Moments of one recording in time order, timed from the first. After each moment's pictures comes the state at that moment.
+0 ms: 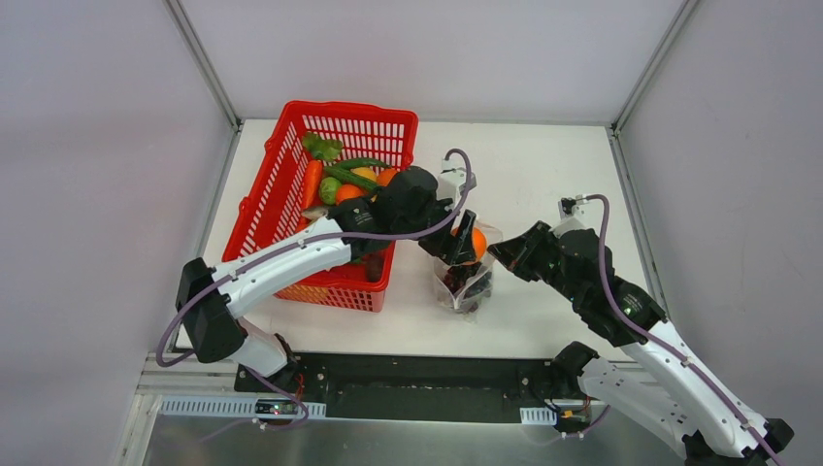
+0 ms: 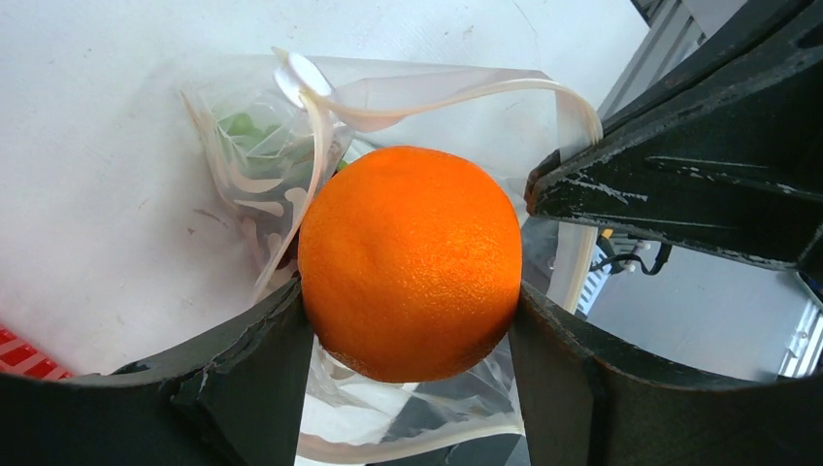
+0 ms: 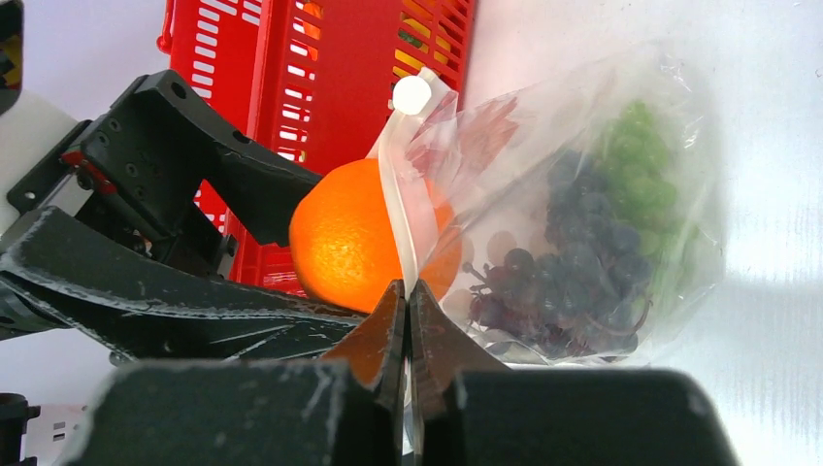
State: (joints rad) left arm -0.95 1.47 1.35 -0.45 0.22 -0.37; right arm 0.72 0.64 0.81 -0.56 0.12 0.98
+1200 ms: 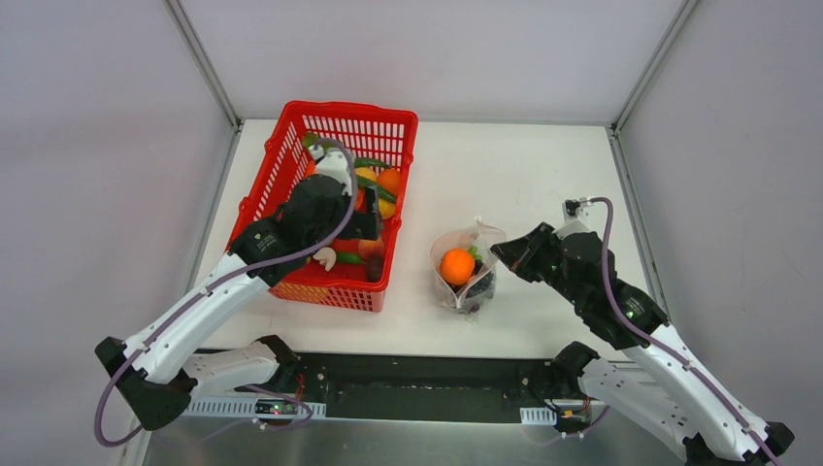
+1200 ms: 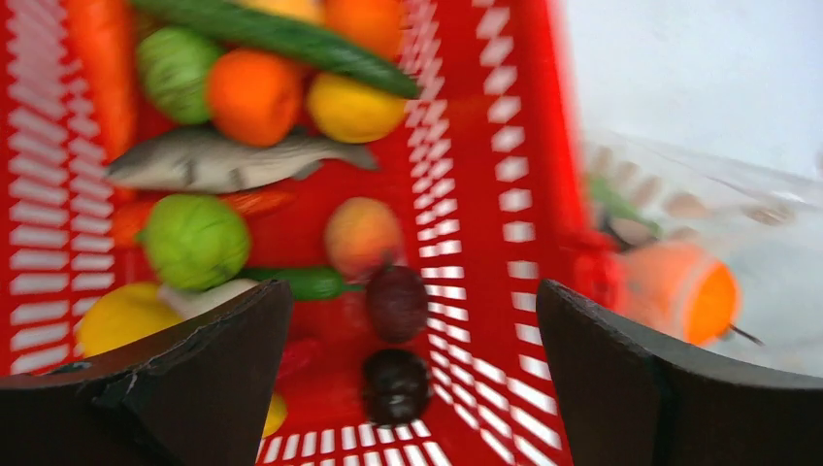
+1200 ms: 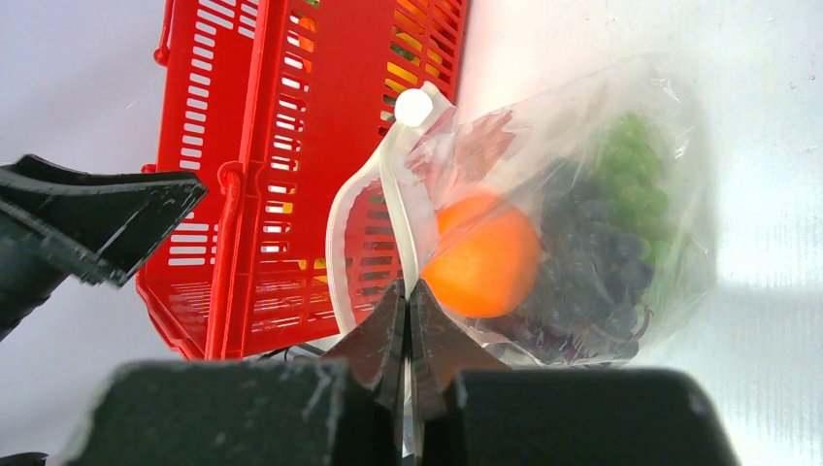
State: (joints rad) left arm -0.78 1.05 1.17 -0.64 -0.35 -0.38; right arm 0.72 0.62 0.80 -0.56 0.15 0.97
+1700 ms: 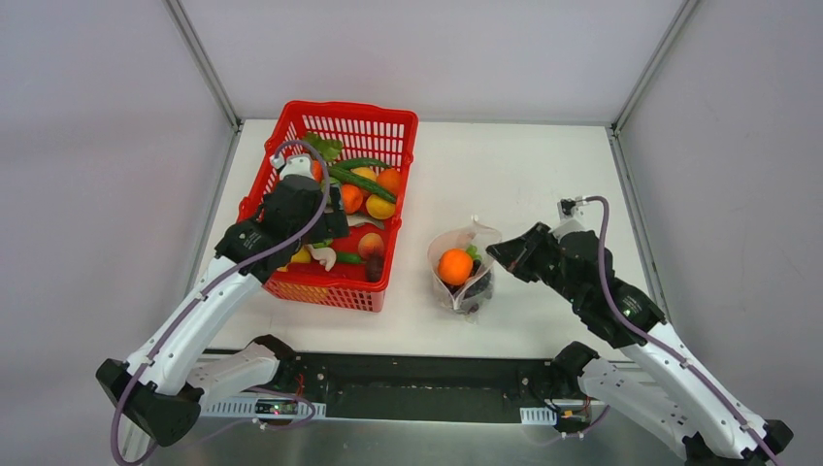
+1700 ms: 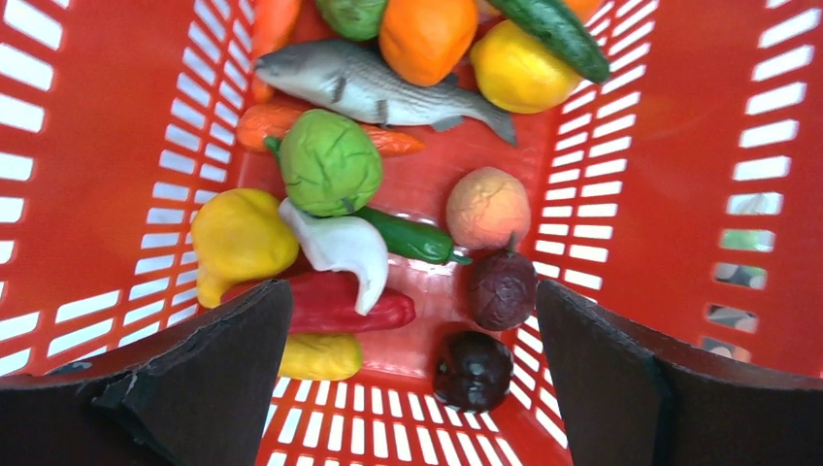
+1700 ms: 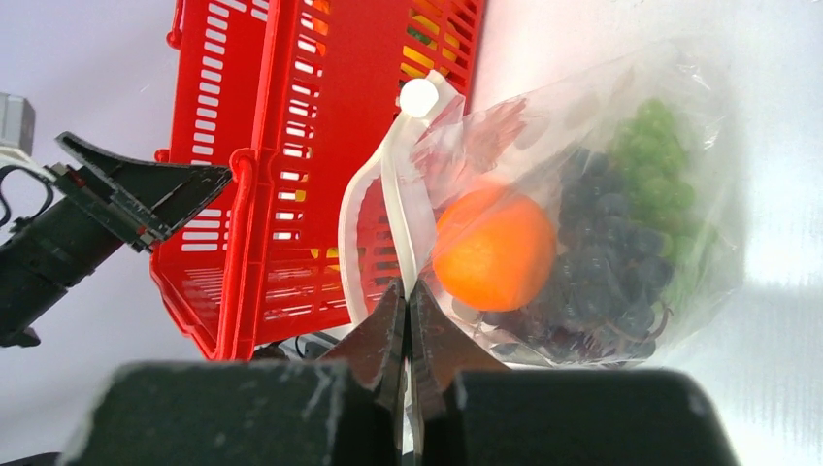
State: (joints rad) left arm -0.55 0.99 1.10 -0.80 -0.41 -0.49; right arm 0.72 0.63 0.79 -0.55 0.11 0.98
